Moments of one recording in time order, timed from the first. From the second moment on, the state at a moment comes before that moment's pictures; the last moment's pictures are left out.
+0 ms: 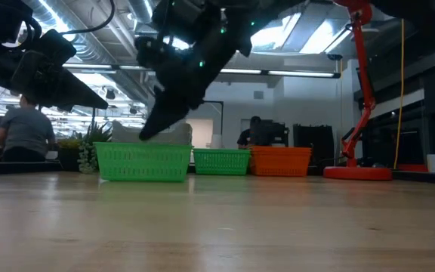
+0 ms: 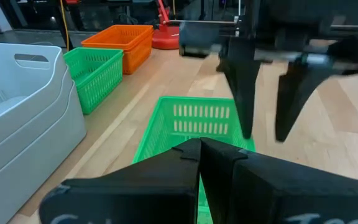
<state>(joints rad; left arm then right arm) -0.04 0.24 0.01 0.05 -0.35 -0.05 -0.01 2.25 1.79 -0.44 -0.04 -0.23</state>
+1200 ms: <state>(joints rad) -0.04 0.24 0.01 0.05 -0.35 -0.05 -0.12 1.92 1.79 -1.07 0.30 -0.35</state>
